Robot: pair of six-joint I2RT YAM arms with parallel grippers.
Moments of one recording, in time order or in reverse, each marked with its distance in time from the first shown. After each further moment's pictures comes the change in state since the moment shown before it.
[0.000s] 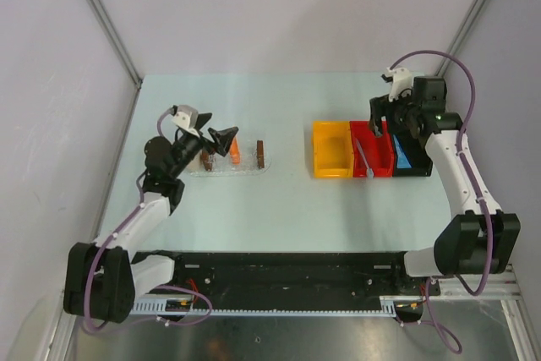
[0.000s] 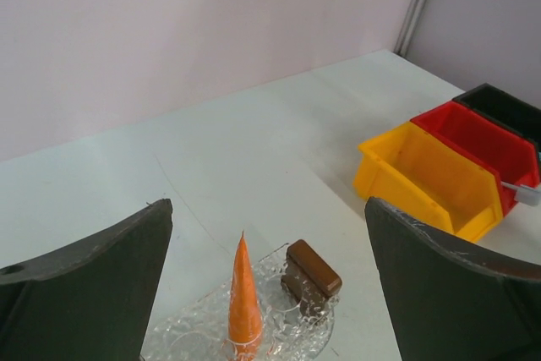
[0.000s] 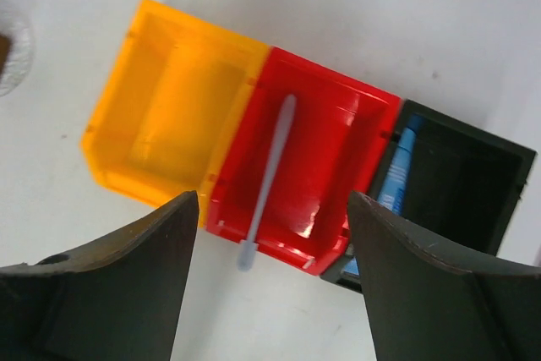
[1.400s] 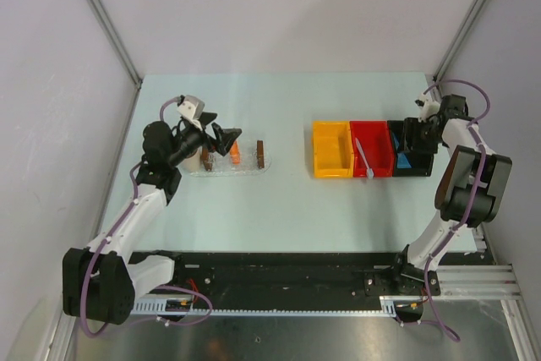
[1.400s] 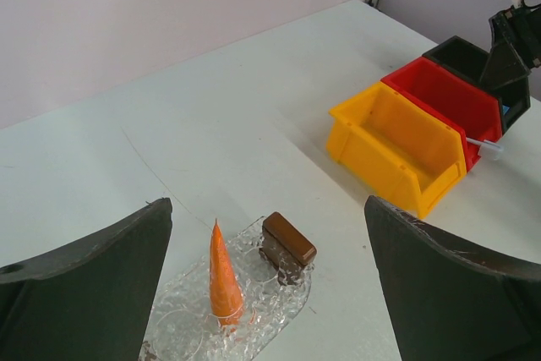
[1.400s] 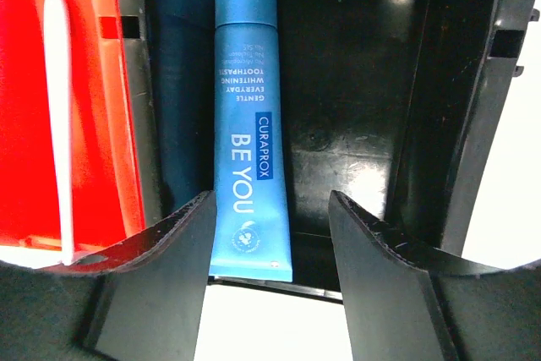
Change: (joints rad) left arm 0.000 -0.029 0.181 -0.364 0.114 0.070; right arm -0.360 0.422 -0.005 0.000 -0.038 0.002
